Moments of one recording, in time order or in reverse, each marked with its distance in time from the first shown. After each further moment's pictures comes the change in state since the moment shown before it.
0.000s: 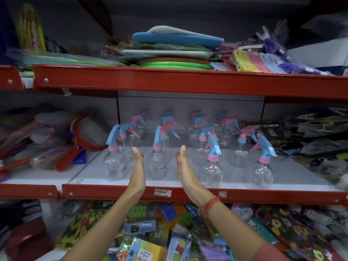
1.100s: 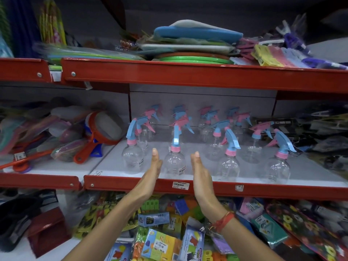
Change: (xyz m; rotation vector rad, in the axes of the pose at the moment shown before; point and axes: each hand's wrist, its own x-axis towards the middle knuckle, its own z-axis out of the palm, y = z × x) left_hand -0.028 -0.005 -0.047 0.208 -0.333 -0.091; right_hand -0.040 0.010 0.033 -0.018 0.256 -0.132
